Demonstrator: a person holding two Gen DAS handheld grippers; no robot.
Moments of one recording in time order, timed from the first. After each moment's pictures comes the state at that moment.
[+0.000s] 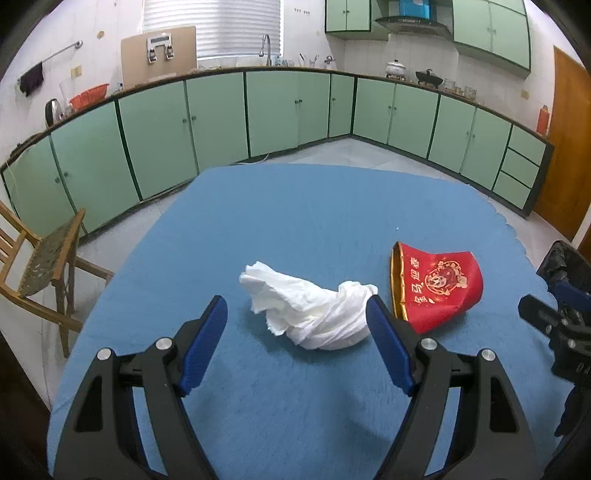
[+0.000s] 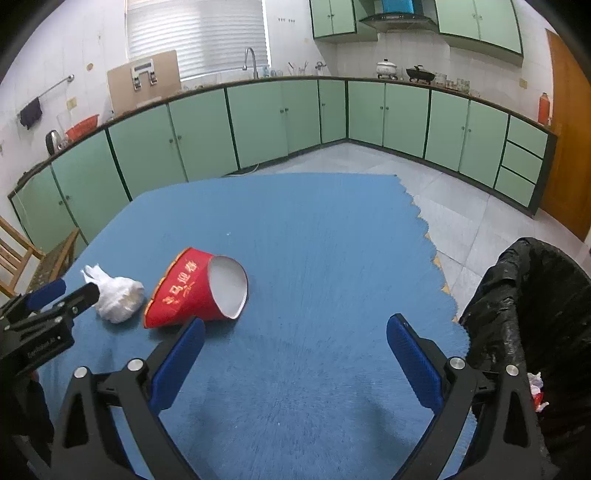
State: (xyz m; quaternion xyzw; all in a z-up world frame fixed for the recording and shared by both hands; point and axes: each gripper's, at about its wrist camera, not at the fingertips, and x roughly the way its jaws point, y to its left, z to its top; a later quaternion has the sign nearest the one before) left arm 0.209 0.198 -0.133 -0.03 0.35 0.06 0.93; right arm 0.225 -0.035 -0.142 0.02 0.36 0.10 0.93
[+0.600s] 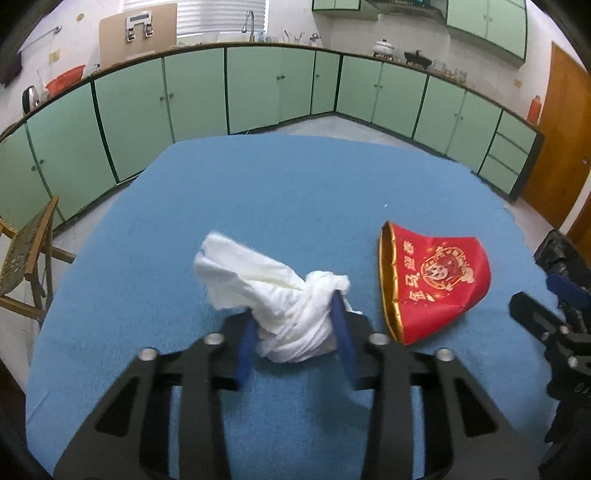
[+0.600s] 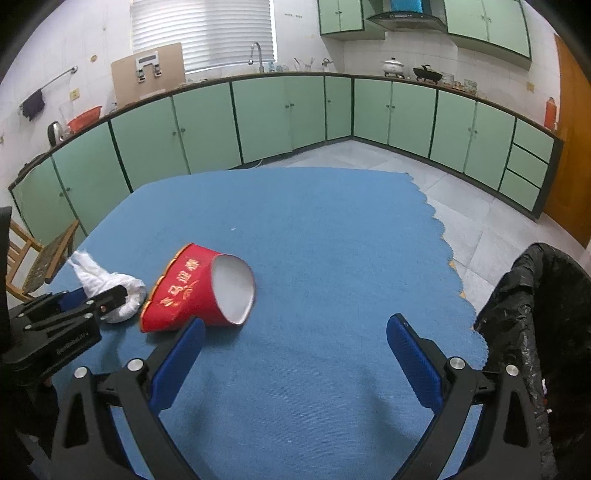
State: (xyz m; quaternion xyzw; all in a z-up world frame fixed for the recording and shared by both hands) left arm 0.233 0.203 -0.157 -0.05 0.39 0.02 0.92; right arm 0.231 -0.017 -0.149 0.00 0.36 0.11 0.93
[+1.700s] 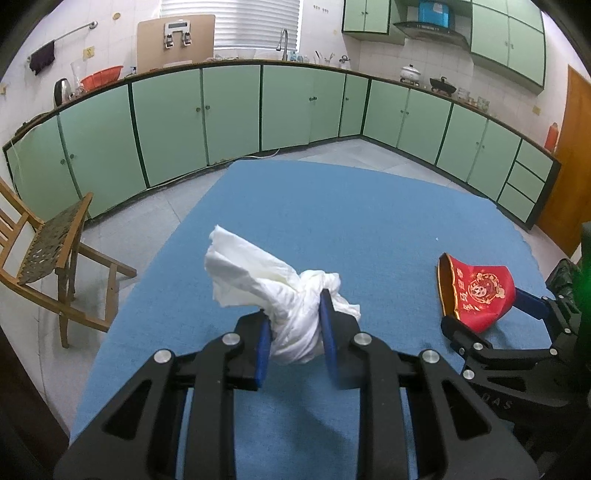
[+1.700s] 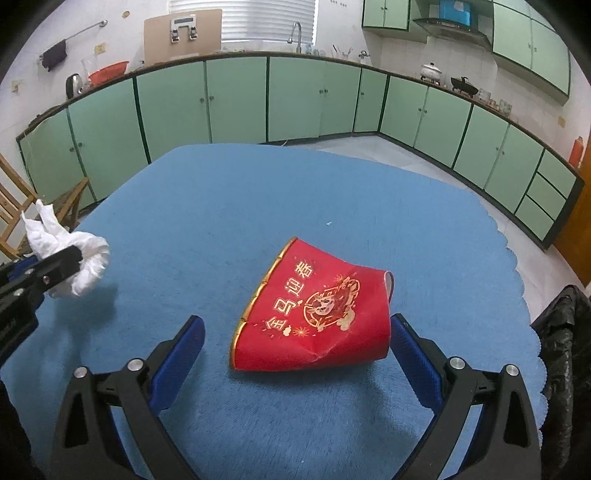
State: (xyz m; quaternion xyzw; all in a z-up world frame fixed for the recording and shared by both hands) left arm 0.207 0.257 -0.129 -0.06 0.36 0.07 0.93; right arm 0.249 0.091 -0.165 -0.07 0.39 0.13 0.91
